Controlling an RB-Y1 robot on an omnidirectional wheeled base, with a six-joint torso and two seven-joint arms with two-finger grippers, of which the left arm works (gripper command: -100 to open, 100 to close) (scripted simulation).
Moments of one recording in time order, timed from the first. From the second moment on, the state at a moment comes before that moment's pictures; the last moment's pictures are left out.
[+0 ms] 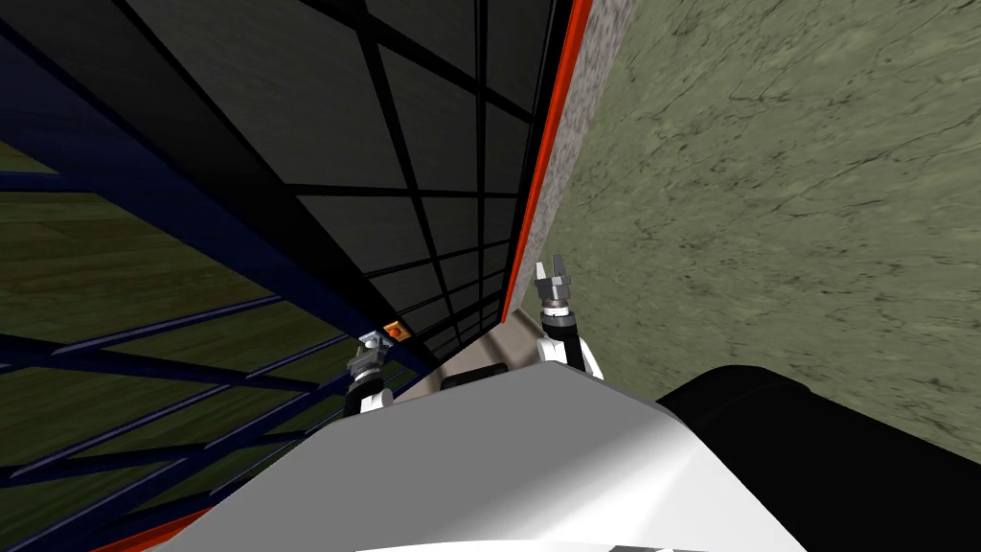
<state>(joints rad) -0.03 0.28 0.02 -0.61 0.53 -0.86 1.50</state>
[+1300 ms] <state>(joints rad) 0.01 0.28 0.02 -0.61 0.53 -0.85 1.50</state>
